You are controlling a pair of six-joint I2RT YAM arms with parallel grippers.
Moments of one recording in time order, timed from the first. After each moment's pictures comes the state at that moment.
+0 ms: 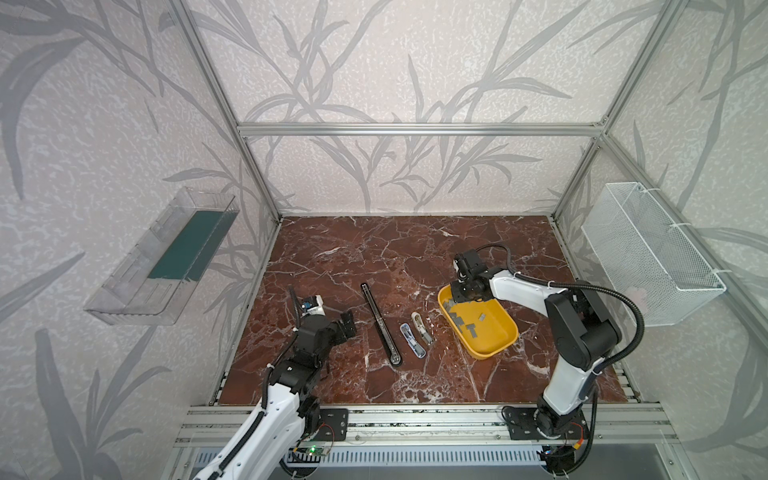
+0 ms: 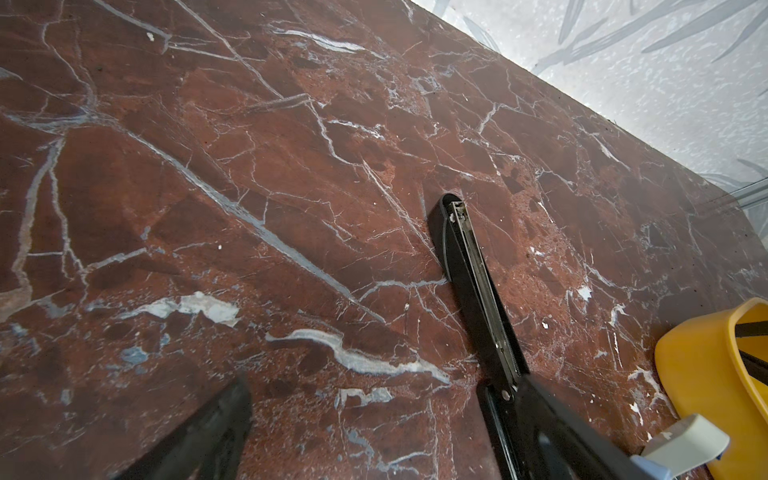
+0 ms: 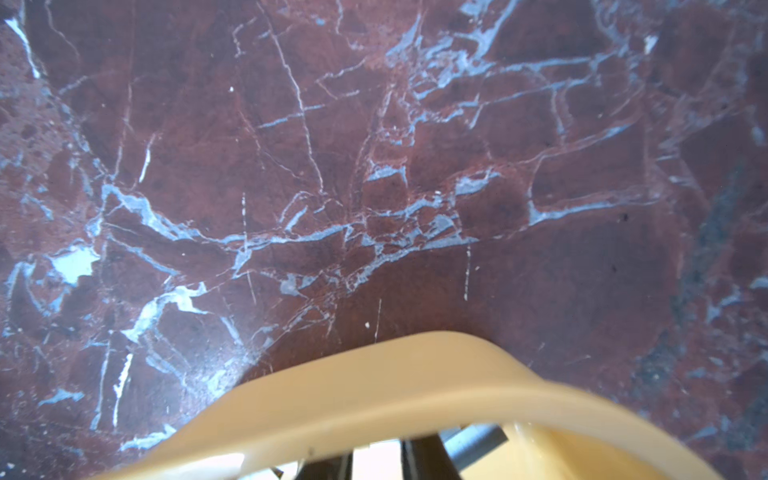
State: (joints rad) left arm -0.29 0.62 0.22 -0.18 -0.17 -0.58; right arm 0.48 1.82 1.11 -0.41 0.07 0.28
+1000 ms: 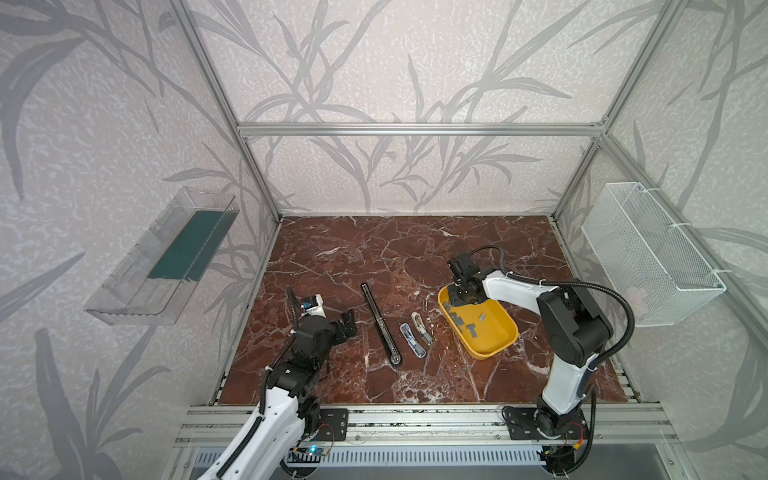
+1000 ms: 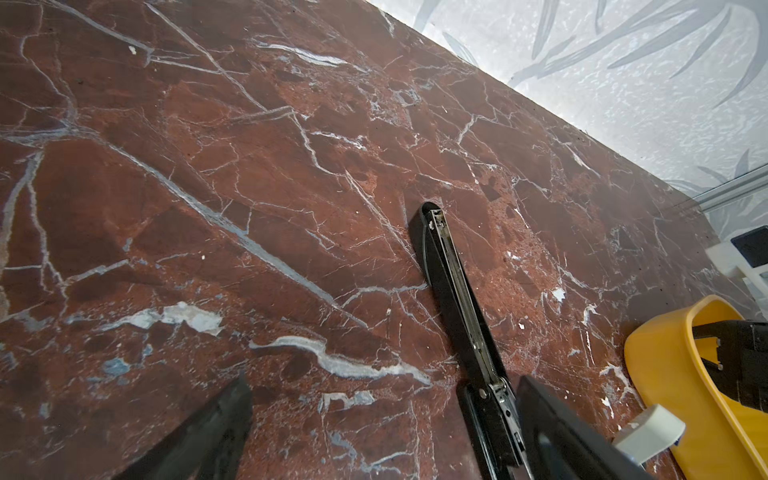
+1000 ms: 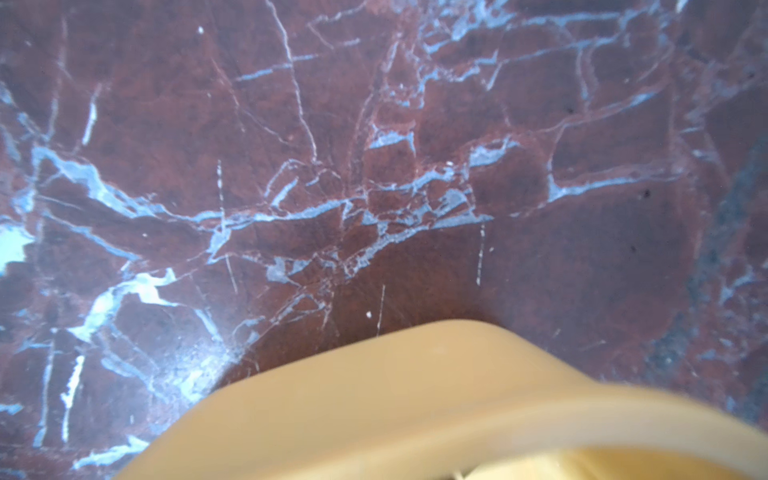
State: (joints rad) left arm -0.29 0.57 0.22 -0.18 -0.15 -0.58; right arm 0.52 1.86 1.13 -0.47 0.15 0.30
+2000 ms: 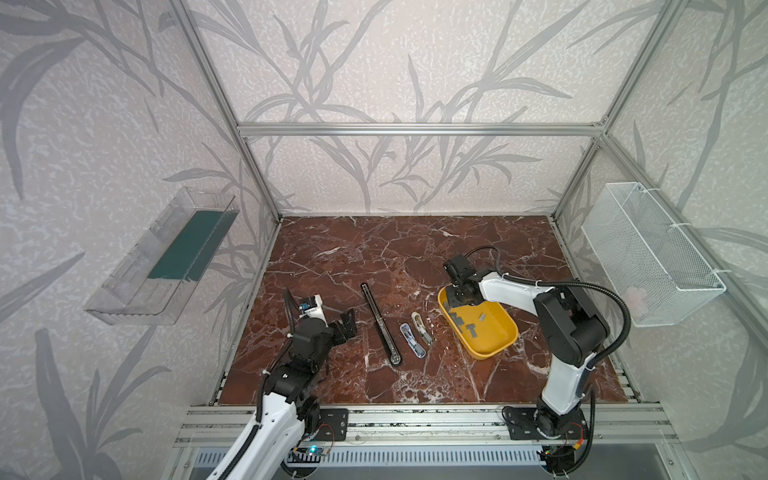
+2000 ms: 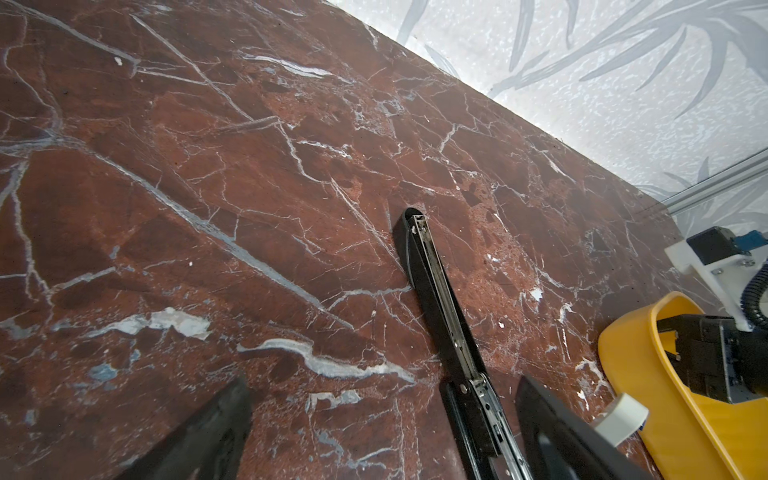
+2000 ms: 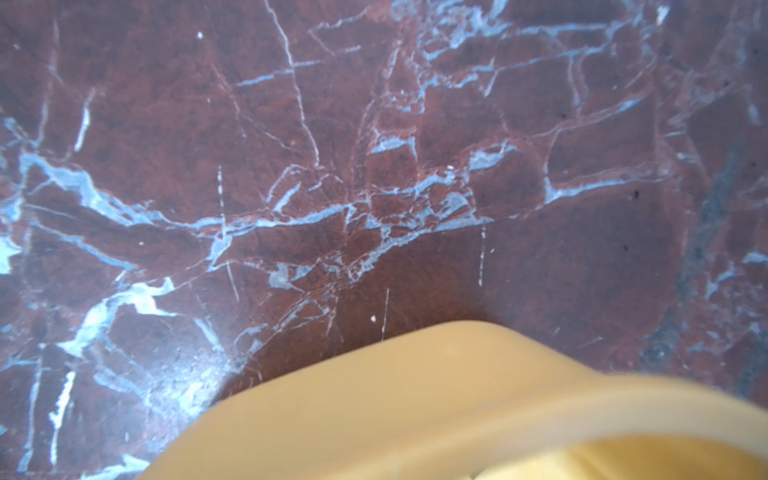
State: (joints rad) left arm -0.29 0.49 0.21 -0.21 -0.12 -0.58; right arm 0.56 1.87 1.13 -0.46 0.19 0.33
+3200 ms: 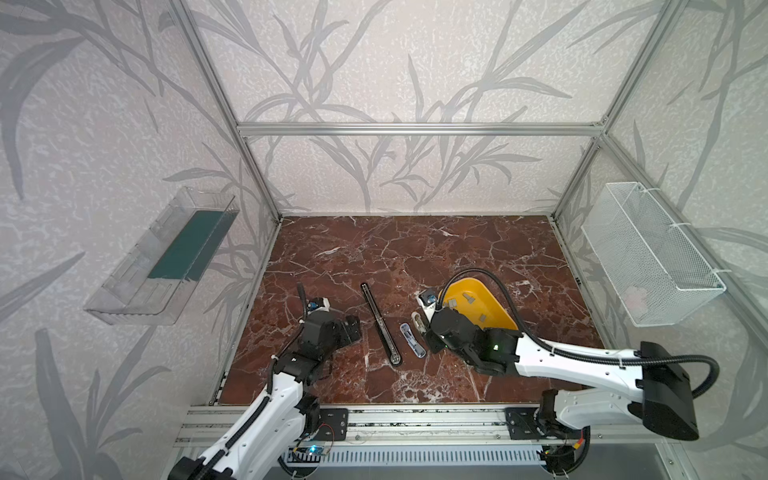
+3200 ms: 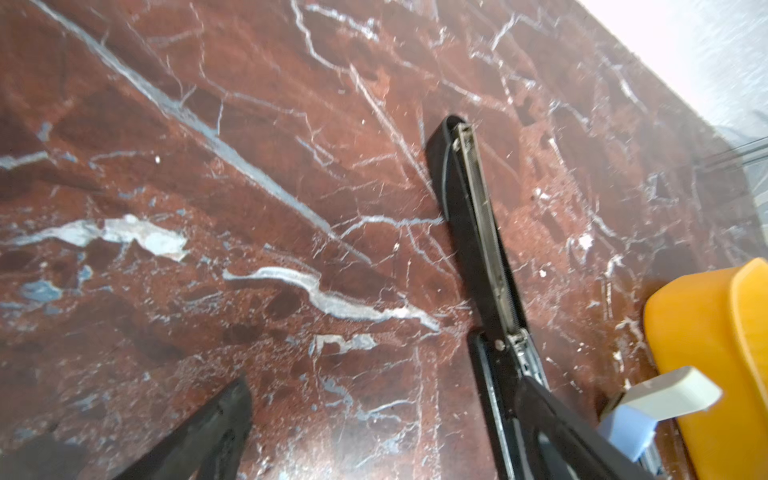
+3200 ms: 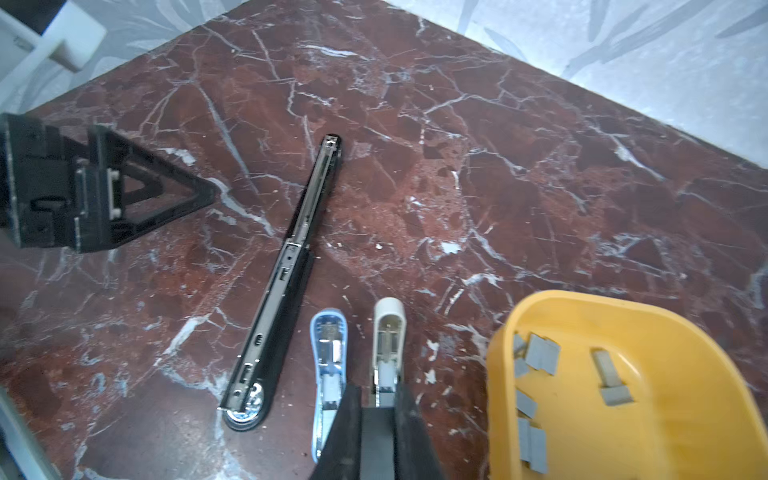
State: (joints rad) left arm -0.29 0.72 0.25 -0.23 -0.06 -0.66; right arm 1.17 1.33 0.82 -0.17 0.44 0.31
